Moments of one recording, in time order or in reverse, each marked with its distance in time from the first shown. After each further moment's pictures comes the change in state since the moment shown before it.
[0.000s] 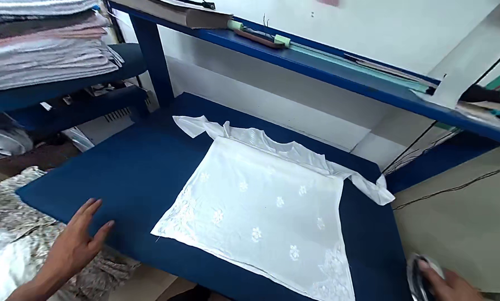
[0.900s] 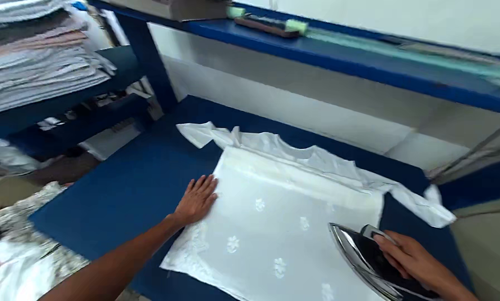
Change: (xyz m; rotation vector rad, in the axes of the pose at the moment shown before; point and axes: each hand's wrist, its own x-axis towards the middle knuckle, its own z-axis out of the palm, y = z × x) left_hand 0.167 0.069 0.175 0.178 -0.377 0.319; right_hand 0.062 -0.182 0.115 0.148 -0.438 -0.486
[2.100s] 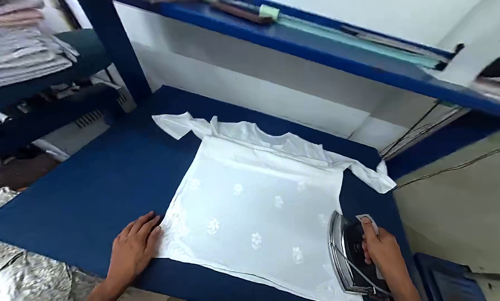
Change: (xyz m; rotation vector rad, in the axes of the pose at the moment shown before) left_hand -0.163 0.027 -0.021 -0.031 0.190 -0.245; right_hand -0.082 -0.006 0.031 0.093 0.532 0.484
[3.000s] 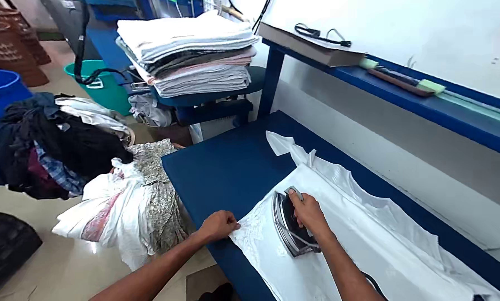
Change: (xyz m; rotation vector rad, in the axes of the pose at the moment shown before) left_hand 0.013 0.018 -0.065 -0.487 -0.545 -0.596; right_hand -0.098 -0.306 0.273 -0.196 -0.729 -0.665
